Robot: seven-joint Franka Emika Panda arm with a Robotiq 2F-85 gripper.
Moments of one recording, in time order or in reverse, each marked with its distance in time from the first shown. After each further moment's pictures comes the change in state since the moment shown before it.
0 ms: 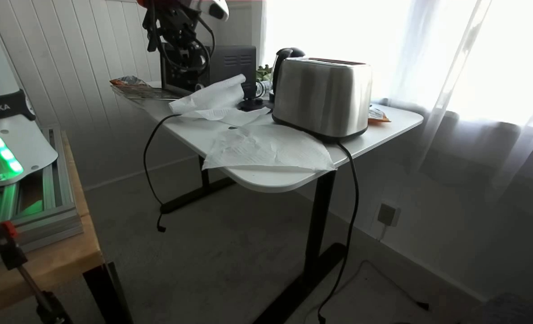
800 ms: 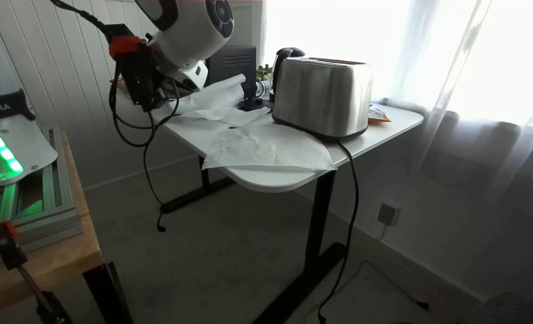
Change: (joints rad) arm -0.170 0.317 0.006 -0.040 0.246 -0.229 -0.215
